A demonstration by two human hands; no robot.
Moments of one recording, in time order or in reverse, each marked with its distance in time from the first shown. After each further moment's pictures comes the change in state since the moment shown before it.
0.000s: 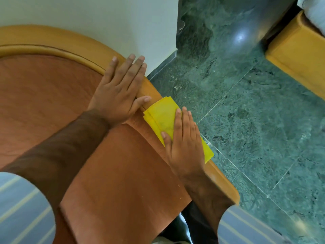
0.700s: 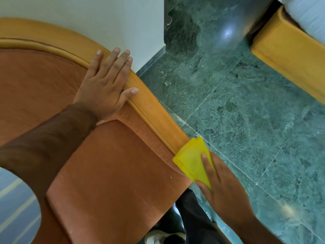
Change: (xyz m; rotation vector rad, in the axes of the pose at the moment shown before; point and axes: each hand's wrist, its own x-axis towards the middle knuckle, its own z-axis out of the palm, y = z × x) left_hand 0.000 0.000 0.002 -0.030 0.047 -0.004; right_hand -0.137 0.126 -0.043 -0.154 -0.167 -0.146
